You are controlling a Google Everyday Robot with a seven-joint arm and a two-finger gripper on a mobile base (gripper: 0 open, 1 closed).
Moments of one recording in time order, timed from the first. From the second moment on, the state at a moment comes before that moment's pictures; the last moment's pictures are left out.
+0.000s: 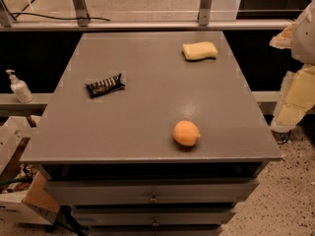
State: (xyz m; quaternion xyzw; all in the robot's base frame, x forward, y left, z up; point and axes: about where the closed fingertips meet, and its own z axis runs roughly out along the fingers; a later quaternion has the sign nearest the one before) arm 0.438 -0.217 0.976 -0.60 0.78 -0.03 0.16
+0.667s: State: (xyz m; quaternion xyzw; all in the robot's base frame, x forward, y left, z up) arm 0.438 -0.217 0.976 -0.60 0.78 -0.03 0.16
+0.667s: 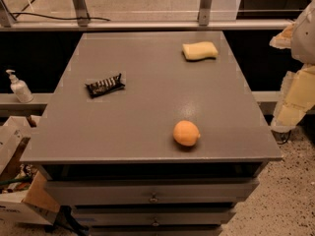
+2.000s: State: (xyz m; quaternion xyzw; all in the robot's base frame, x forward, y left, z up) arm 0.415 -0.130 0.897 -0.62 0.74 0.15 0.22
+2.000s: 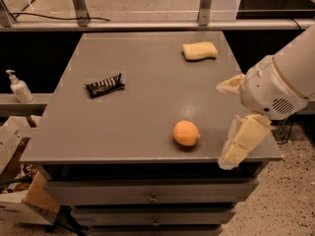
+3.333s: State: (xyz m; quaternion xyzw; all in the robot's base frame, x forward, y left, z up) arm 0.432 -0.090 0.873 -0.63 0.70 0.17 0.29
